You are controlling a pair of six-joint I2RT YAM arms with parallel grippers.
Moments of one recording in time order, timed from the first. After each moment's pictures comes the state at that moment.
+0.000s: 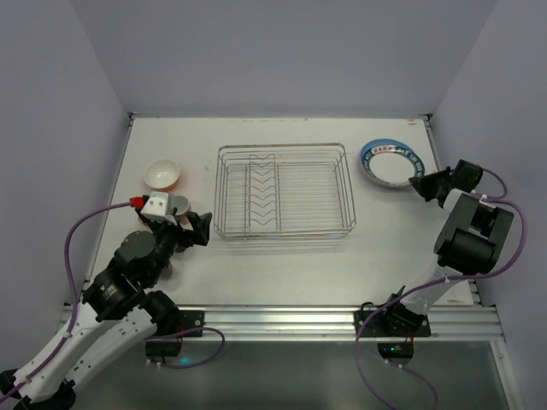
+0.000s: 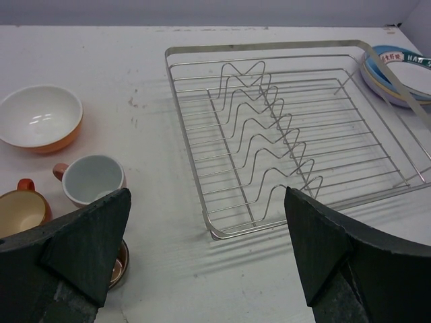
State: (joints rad) left arm -0.72 0.37 0.64 -0.44 -0.45 -0.25; right arm -0.50 1.77 0.98 0.08 -0.38 0.91
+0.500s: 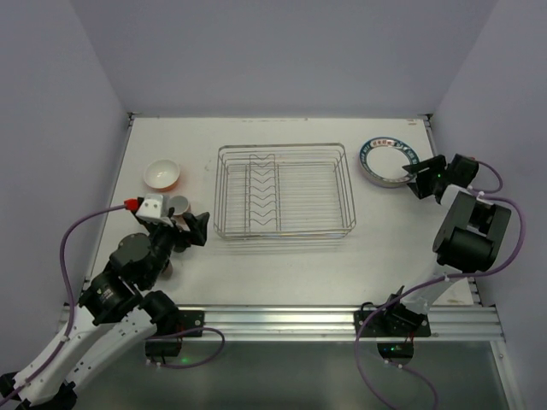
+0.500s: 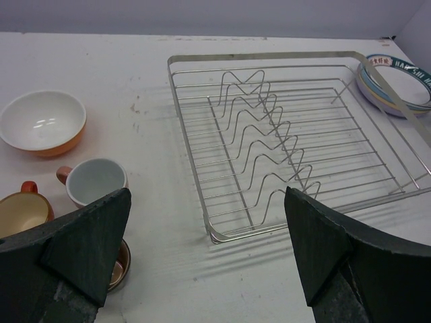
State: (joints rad) left arm -0.72 0.34 0.64 -0.43 -0.46 -0.25; right arm -0.47 1.79 1.00 0.09 -0.41 0.89
